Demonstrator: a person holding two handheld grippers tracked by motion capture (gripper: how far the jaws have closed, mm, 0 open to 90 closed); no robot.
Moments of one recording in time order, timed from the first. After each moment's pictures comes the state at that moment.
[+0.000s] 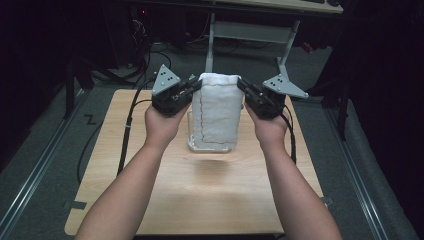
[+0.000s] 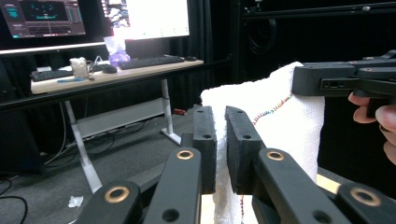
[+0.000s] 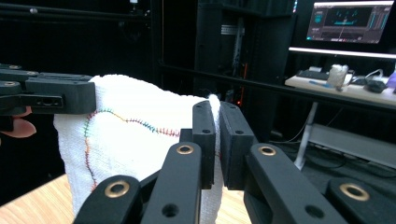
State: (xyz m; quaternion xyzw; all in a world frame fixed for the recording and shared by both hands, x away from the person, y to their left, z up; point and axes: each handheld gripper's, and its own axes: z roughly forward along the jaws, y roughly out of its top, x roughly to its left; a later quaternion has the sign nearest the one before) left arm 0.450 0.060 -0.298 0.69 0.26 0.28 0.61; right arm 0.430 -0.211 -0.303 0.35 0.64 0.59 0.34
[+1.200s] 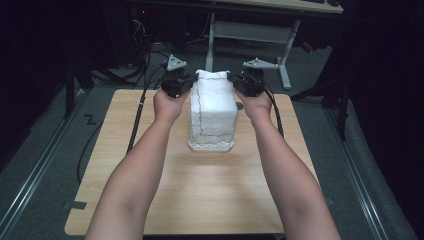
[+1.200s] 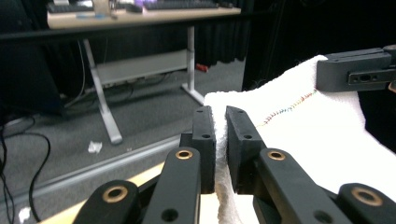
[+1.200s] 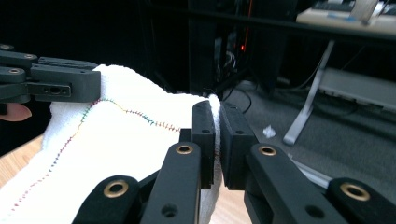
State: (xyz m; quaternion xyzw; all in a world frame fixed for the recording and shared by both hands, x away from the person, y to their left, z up) left arm 0.565 0.053 -0.353 0.73 0.36 0.24 0.54; right arm 0.551 -0.204 -0.342 0.41 0.71 0.51 0.28
